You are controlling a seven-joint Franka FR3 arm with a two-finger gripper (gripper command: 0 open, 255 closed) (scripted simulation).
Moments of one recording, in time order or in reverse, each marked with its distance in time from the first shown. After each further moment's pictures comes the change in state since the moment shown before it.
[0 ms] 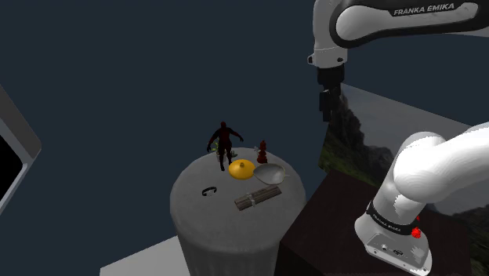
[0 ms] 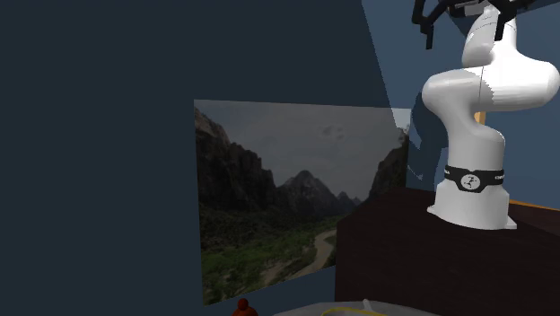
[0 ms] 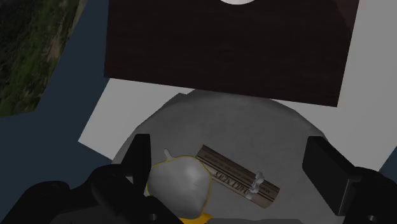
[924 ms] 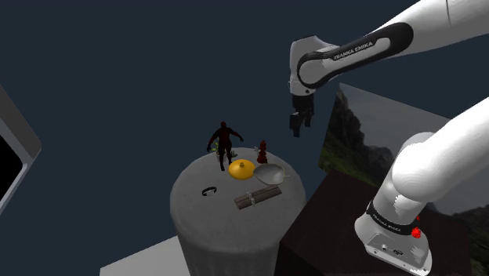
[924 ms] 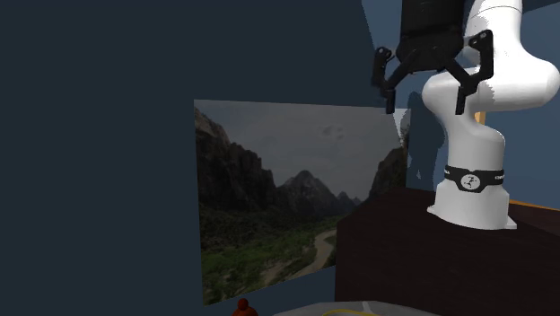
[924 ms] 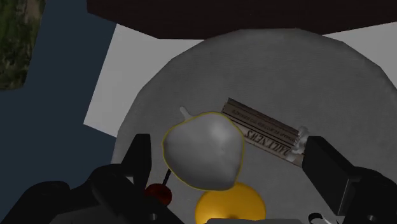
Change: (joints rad) arm -0.045 0.305 -0.045 -0.090 -0.017 0.483 0.057
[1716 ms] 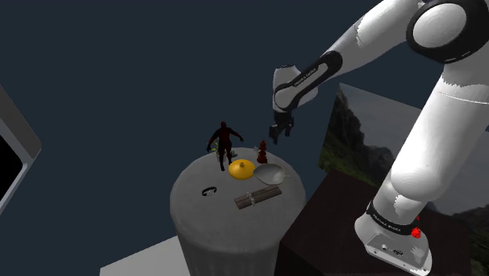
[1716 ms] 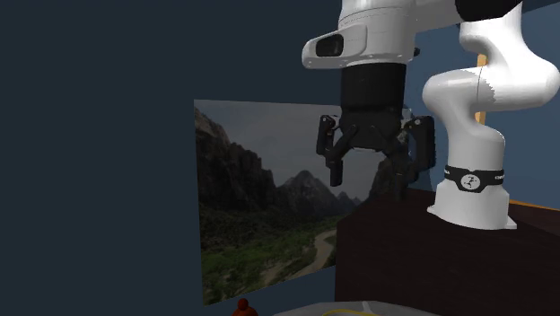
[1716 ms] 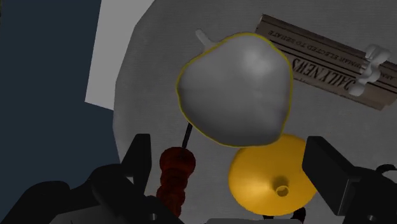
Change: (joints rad) arm -0.030 0.446 -0.042 0.135 0.027 0.405 0.034
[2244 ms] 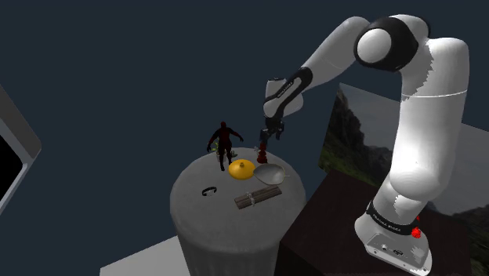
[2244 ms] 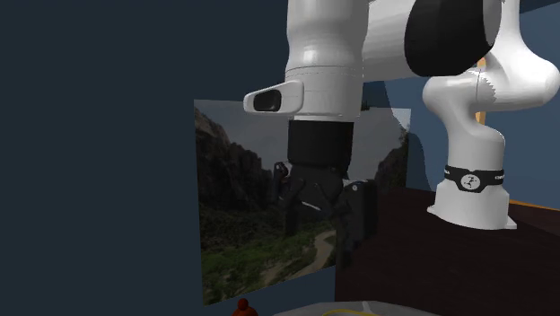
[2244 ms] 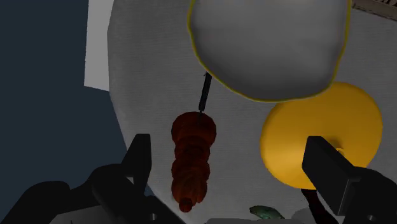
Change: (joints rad) arm -0.031 0.297 -0.010 0.189 0.060 0.168 -0.007
